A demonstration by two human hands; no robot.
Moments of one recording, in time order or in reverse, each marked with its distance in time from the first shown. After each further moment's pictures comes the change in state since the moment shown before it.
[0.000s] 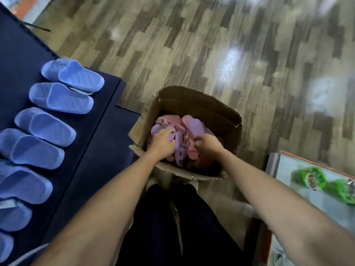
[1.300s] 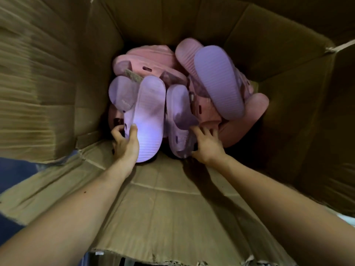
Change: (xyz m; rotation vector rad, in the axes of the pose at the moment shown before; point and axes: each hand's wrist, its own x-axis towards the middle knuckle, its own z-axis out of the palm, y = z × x) left_hand 0.265 -0.265 0.234 -0.424 0.272 -0.710; right_hand 0.312 0.160 0.282 -0.017 -0.157 0.175
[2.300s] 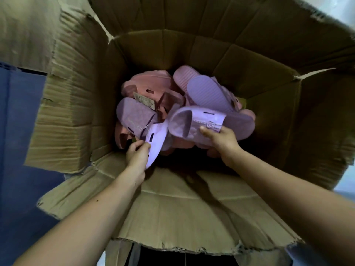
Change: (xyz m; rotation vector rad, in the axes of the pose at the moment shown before) left_hand -0.025 0.026 -0.009 -0.261 -0.190 -0.082; right_hand -0.033 -0.016 -0.072 1.265 0.308 0.216
